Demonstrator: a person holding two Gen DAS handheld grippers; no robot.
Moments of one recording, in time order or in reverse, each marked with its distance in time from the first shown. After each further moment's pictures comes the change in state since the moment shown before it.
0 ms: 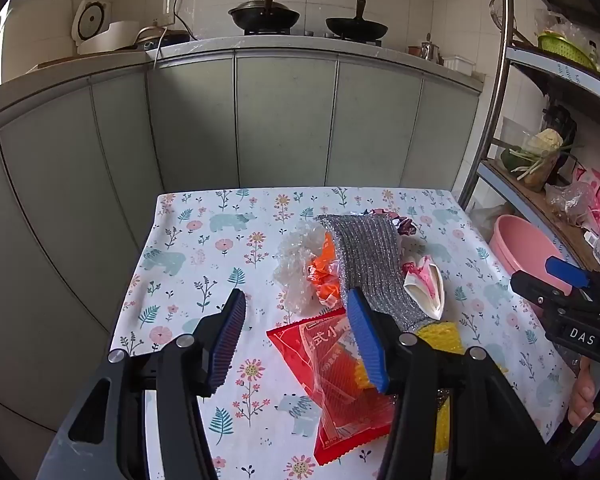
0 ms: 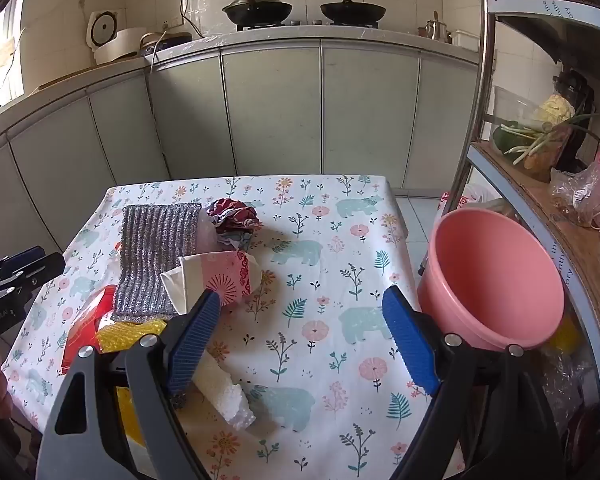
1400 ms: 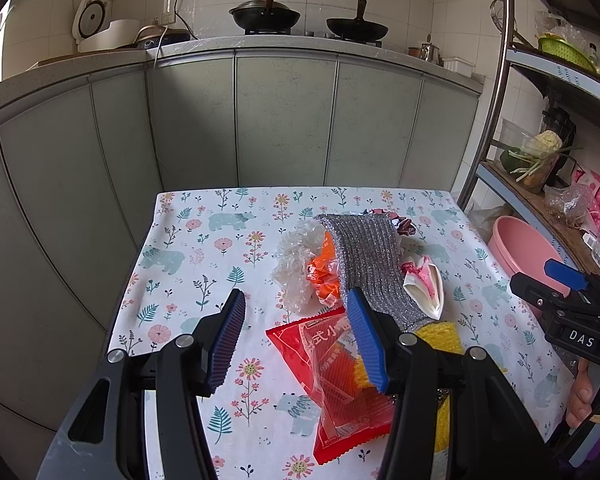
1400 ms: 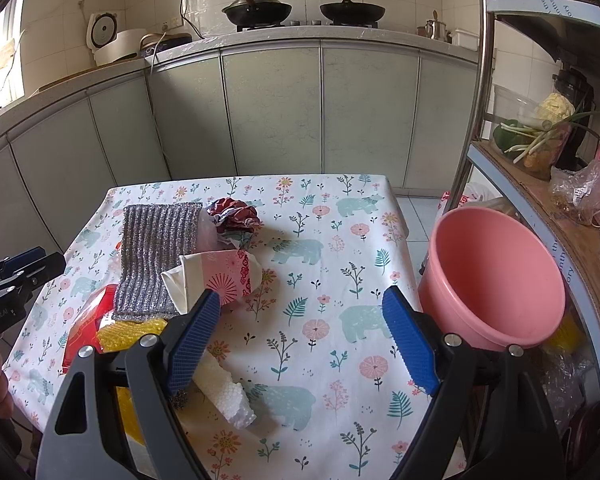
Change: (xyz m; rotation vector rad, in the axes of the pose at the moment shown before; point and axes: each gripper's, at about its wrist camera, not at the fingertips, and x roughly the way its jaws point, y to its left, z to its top) left arm -0.002 -0.001 -0.001 -0.003 0.000 -0.002; right arm 0.000 0.000 -0.001 -0.002 -0.005 0.001
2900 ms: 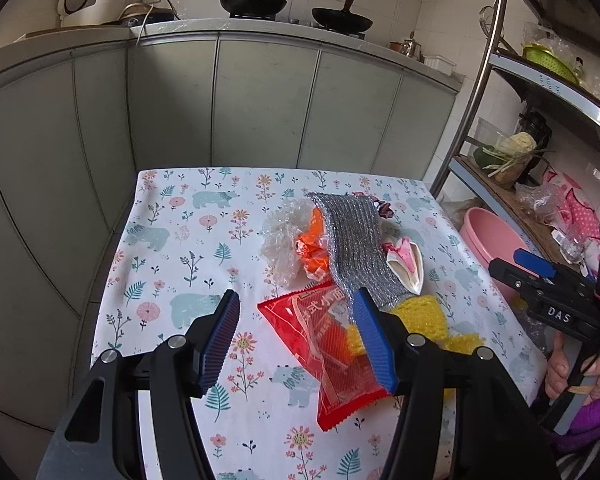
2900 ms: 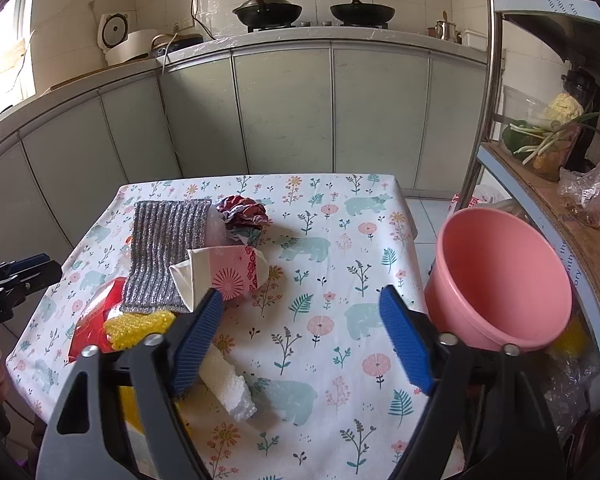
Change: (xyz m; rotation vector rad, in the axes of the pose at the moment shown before) left arm -0.011 0.021 -0.013 -0.026 0.056 -0.149; right arm -0.001 -0.007 -0.005 -0.009 0.017 0.065
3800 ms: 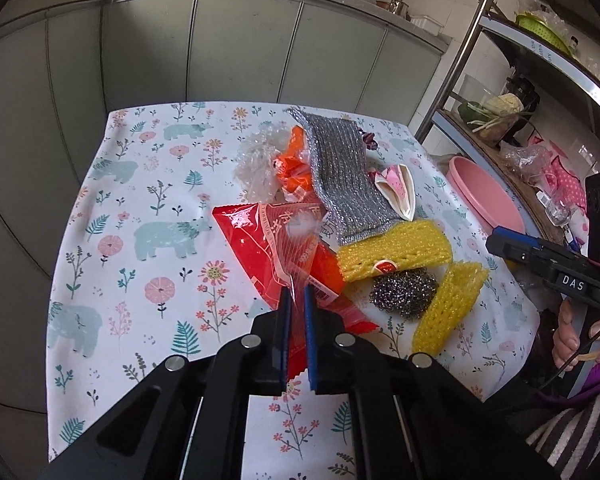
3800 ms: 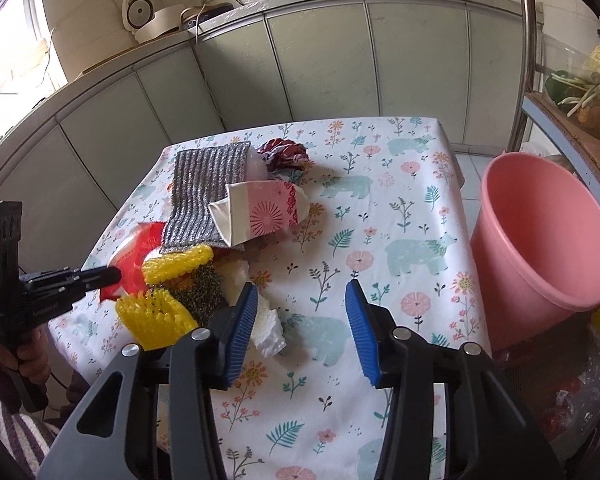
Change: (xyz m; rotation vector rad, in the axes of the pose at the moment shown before) left arm 0.022 0.005 -0.032 -0.002 0.157 -0.079; right arm 0.002 -0.008 -0.026 0.018 0.147 0.204
